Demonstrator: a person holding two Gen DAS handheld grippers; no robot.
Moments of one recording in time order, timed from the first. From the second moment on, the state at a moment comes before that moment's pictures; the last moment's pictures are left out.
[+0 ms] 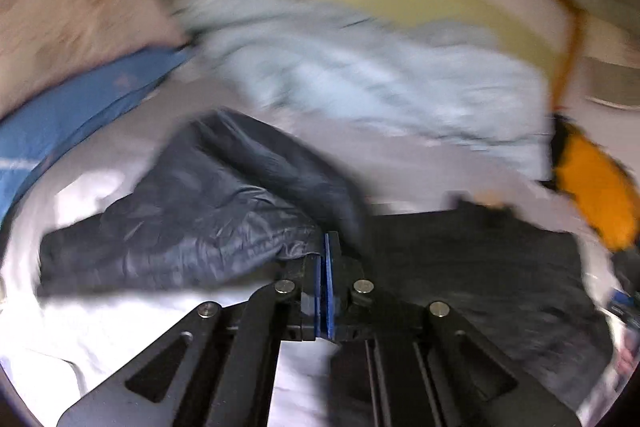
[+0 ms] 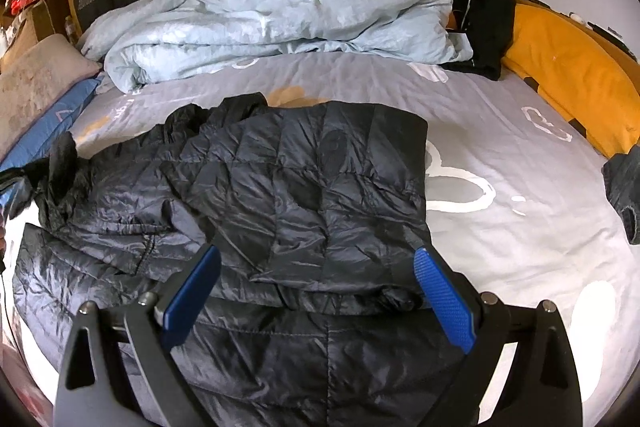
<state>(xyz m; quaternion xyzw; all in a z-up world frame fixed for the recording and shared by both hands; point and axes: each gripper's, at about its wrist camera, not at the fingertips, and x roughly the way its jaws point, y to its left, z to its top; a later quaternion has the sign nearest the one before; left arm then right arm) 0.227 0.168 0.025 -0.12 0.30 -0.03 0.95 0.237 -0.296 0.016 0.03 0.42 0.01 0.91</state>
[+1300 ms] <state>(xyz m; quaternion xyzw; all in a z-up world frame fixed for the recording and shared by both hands) 0.233 0.180 -0.037 -0.14 0.43 0.08 0.89 0.231 -0.297 0.017 0.04 0.43 0.02 0.90</state>
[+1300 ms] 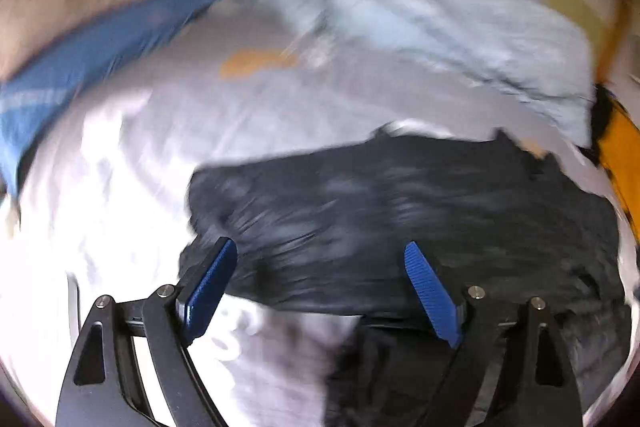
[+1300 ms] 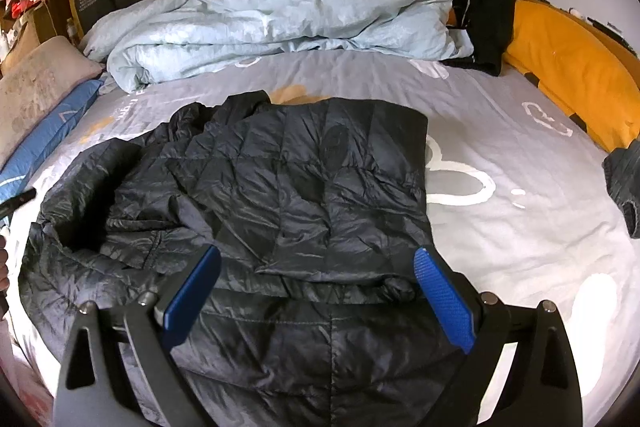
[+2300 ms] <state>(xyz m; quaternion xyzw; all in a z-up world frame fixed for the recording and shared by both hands) 0.239 0.204 -0.050 -0.34 0.41 -0.02 0.85 0.234 -0.283 0.004 0.00 0.44 0.02 0.90</state>
